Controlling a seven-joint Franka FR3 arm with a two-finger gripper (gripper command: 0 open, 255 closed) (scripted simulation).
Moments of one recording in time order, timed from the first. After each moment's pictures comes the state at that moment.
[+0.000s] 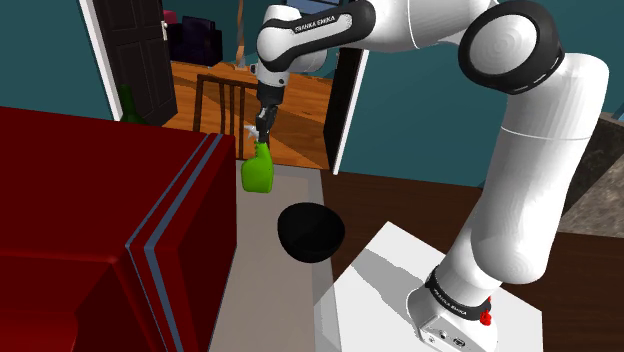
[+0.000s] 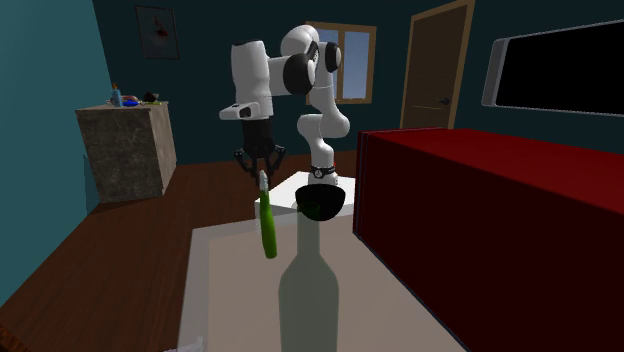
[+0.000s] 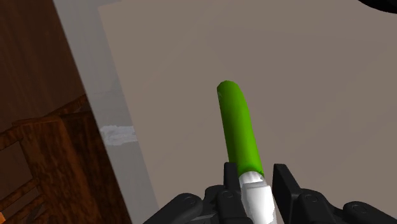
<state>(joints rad) 0.07 0.24 -0.01 -1.75 0.09 2.03 -0.50</state>
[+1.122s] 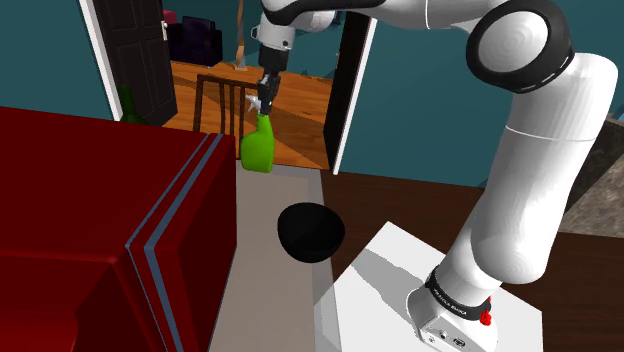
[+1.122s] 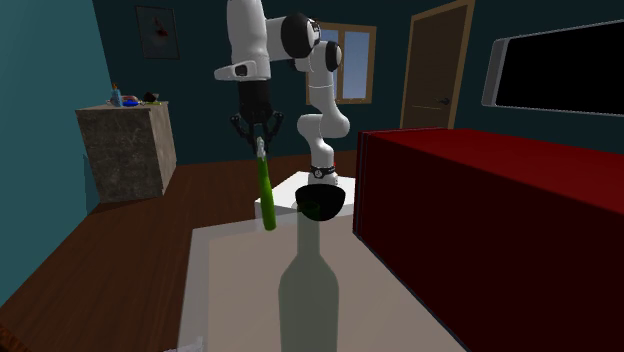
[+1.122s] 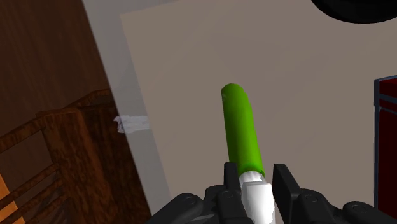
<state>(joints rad) 0.07 0.21 -0.01 -1.56 0.09 1.81 -0.48</state>
